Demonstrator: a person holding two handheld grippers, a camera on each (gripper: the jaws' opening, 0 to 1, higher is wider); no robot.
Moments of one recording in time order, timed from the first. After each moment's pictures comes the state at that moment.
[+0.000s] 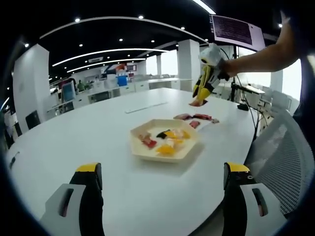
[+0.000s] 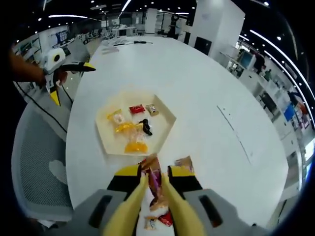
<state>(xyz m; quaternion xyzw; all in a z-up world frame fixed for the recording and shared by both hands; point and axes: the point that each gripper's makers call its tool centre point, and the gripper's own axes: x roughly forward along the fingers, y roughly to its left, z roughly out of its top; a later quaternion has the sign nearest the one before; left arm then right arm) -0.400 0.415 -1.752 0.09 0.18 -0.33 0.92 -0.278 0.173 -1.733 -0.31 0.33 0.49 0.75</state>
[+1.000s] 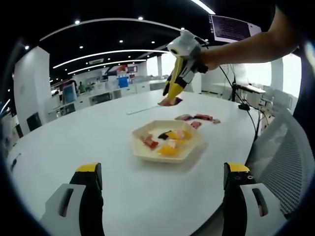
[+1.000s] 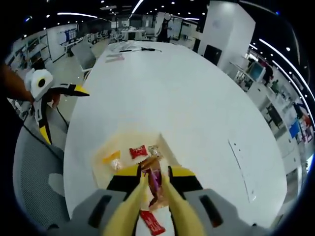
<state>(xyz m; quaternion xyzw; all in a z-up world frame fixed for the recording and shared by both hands) -0.400 0.416 -1.750 0.09 0.17 -0.32 0.93 -0.239 0.285 -1.714 -0.31 0.31 0.52 0.73</state>
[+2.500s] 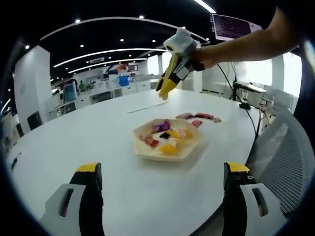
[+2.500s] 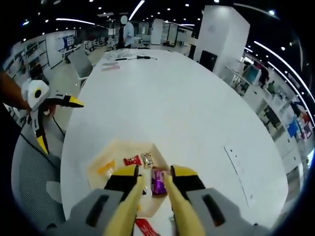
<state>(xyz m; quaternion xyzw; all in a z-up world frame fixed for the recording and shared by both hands) -0.399 0.417 -1.752 0.09 0.17 -0.32 0.93 -0.227 0.283 -1.702 -0.29 0.28 0.52 0.75</state>
